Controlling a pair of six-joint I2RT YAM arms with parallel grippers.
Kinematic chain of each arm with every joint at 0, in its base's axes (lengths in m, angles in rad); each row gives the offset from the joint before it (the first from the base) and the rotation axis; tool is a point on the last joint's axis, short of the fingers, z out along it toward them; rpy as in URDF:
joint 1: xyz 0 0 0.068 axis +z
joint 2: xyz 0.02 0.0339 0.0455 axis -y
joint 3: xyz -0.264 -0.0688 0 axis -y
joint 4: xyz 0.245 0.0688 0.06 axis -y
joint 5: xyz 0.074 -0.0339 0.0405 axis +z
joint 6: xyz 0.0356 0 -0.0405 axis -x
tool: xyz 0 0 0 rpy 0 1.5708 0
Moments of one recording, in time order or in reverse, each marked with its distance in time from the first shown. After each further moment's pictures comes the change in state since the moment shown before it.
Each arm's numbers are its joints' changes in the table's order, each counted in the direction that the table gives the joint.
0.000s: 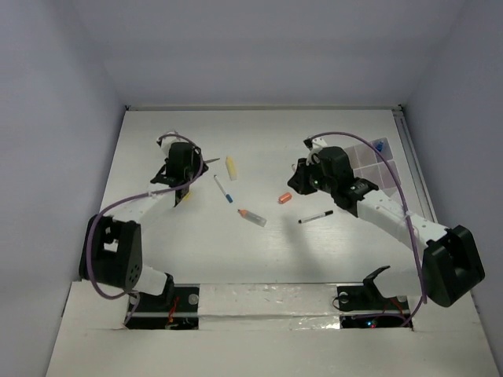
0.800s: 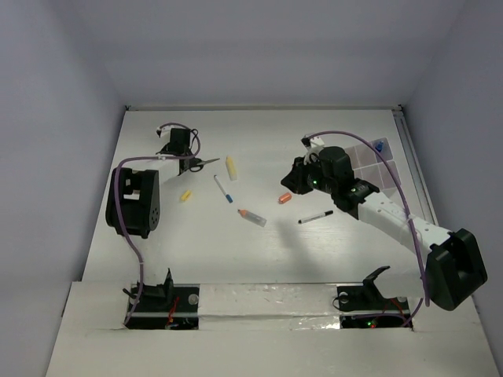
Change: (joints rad) left arm 0.160 -0.491 0.342 -0.105 0.063 -0.118; right arm 0.027 0.039 -0.003 0.071 0.083 -0.024
